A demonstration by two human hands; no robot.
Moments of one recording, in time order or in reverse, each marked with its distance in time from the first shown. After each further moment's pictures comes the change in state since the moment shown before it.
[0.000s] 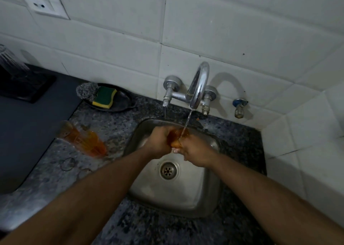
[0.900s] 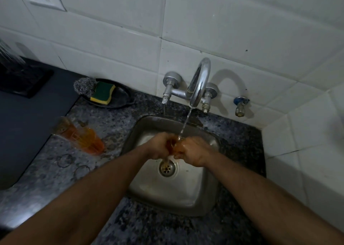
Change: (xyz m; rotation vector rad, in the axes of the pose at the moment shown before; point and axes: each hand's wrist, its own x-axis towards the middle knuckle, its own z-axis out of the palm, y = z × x) left_hand -0.009 0.010 0.005 -0.050 -0.314 -0.263; right_hand 0.003 0.009 0.014 -0.296 -0.067 -0.046
